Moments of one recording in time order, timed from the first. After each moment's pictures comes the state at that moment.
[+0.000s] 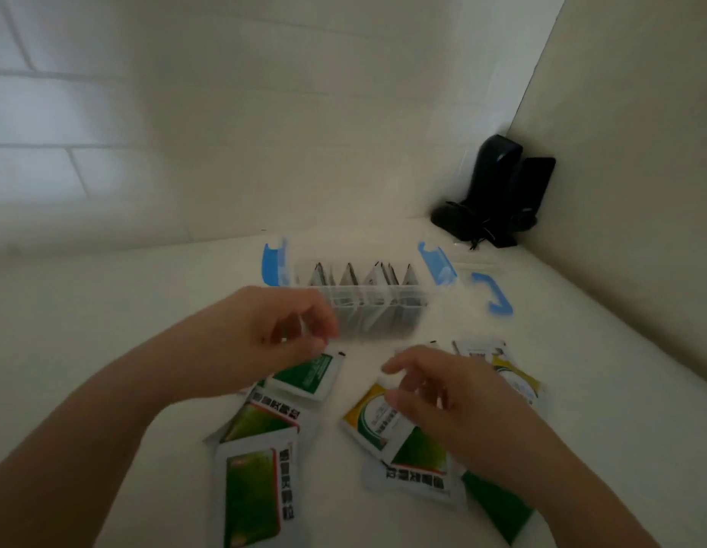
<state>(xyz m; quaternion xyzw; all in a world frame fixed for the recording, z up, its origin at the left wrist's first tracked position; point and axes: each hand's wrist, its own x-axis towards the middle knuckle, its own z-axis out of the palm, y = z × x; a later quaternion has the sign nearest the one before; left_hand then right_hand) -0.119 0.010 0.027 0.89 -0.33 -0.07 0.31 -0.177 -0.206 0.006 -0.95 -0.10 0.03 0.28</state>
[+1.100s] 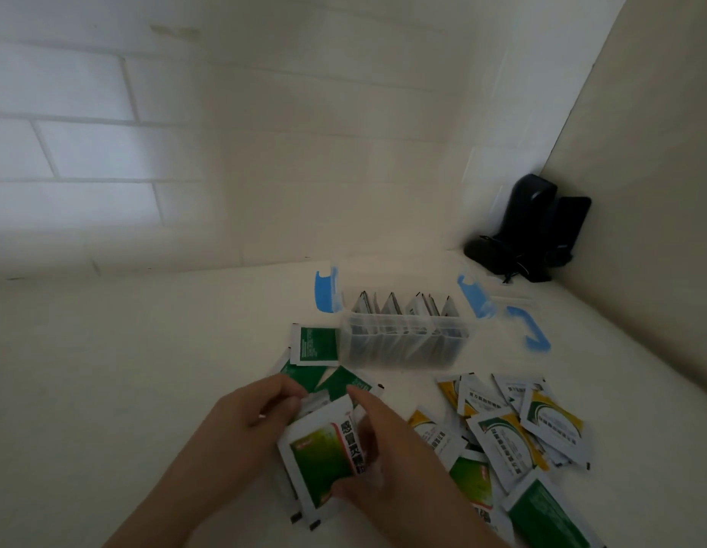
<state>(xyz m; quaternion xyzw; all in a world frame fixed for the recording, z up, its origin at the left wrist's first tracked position) -0.154 0.053 -0.049 0.88 -0.07 -0.01 0.47 -0.181 -0.125 -0.038 -0.91 -0.11 0.11 0.38</state>
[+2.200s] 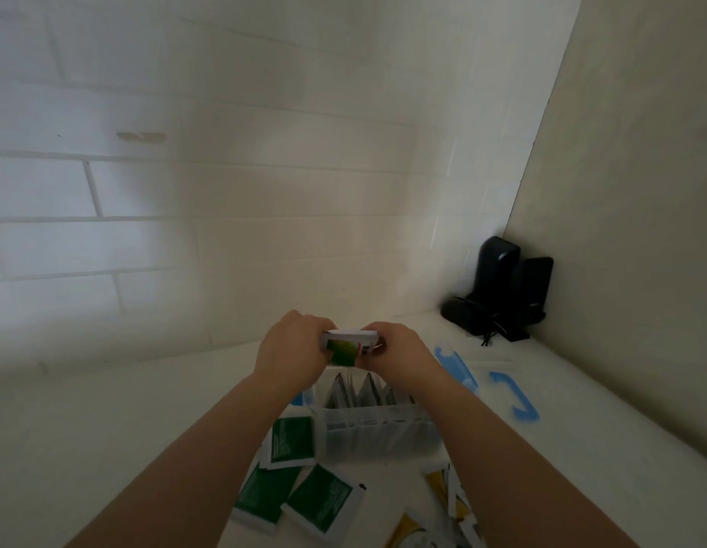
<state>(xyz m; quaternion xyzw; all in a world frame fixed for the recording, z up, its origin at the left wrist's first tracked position) 0.008 -0.015 0.015 0.95 -0.15 0.14 0.22 0.003 -0.162 0.013 -0.94 -0.05 -0.05 0.32</state>
